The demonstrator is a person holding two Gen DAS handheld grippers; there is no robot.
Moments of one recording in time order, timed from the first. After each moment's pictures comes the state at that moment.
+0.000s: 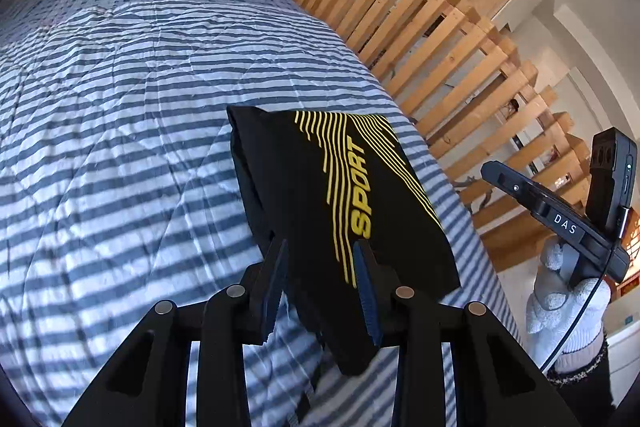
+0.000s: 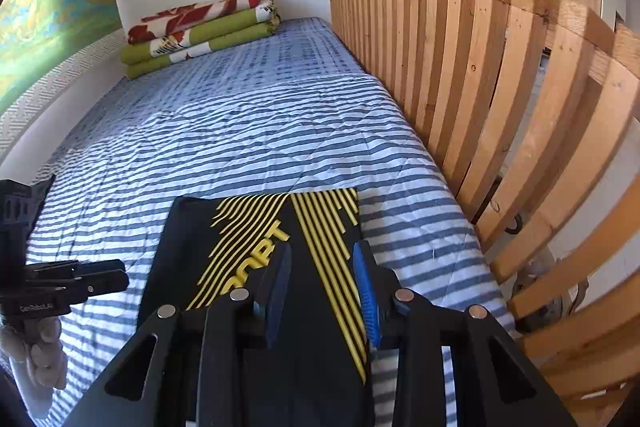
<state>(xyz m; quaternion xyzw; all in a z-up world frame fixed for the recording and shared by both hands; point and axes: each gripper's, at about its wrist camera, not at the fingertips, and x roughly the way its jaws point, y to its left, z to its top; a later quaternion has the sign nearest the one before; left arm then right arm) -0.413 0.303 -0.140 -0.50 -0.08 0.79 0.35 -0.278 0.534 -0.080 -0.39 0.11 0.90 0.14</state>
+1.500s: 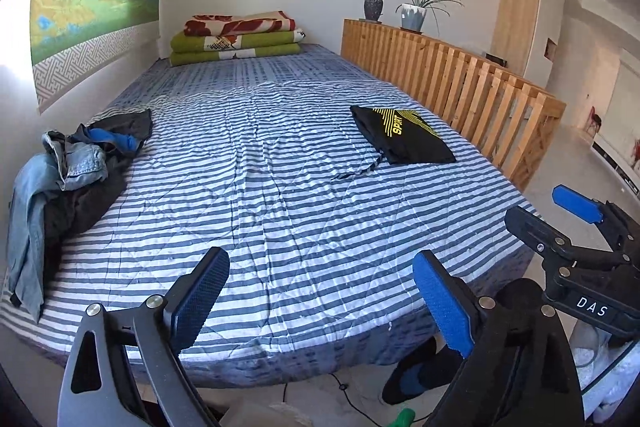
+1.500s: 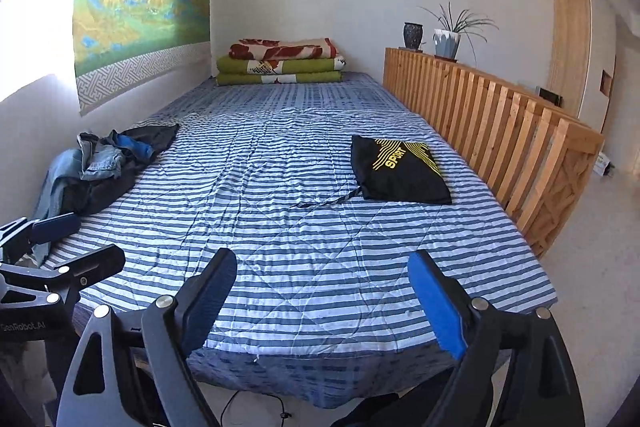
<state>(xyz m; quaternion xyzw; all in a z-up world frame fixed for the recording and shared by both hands) 0.108 0.060 0.003 -0.35 0.02 0.92 0.16 0.091 0.143 0.004 -0.30 0.02 0.95 0.13</state>
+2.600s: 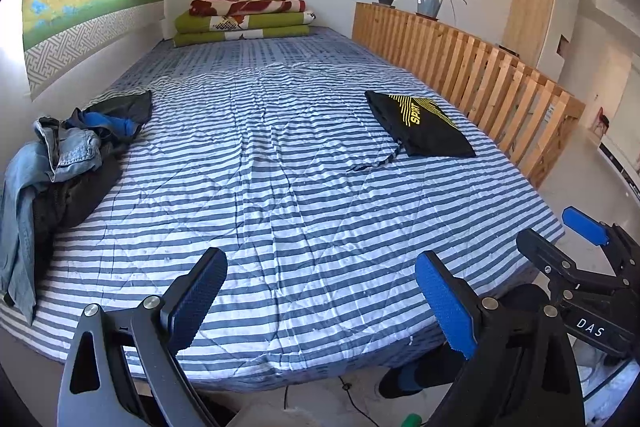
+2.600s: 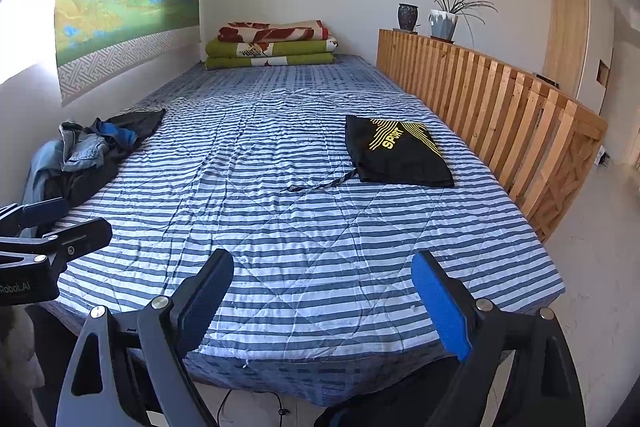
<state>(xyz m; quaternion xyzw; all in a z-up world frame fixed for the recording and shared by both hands) 0.037 0.065 -0.022 -0.38 0.02 0.91 0.15 0.063 0.157 -0.026 -0.33 0.03 0.93 0.14</state>
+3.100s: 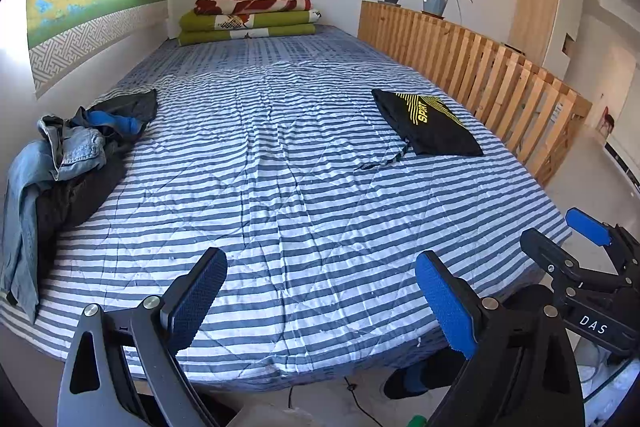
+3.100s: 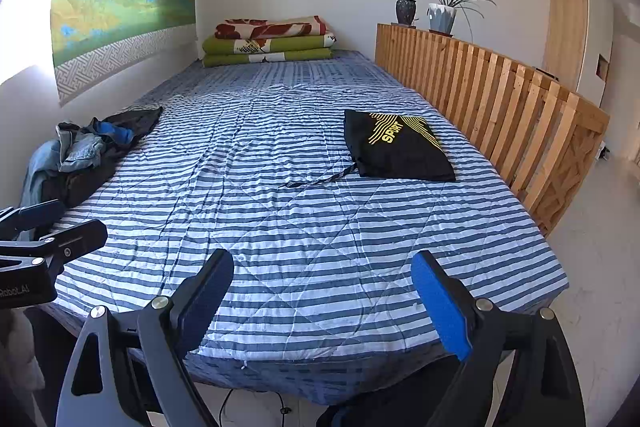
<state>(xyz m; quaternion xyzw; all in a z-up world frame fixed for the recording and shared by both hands) 0.033 0.063 -0.029 -0.38 0.02 0.91 0.13 0.057 0.161 -0.032 -0.34 0.04 0.93 0.14</state>
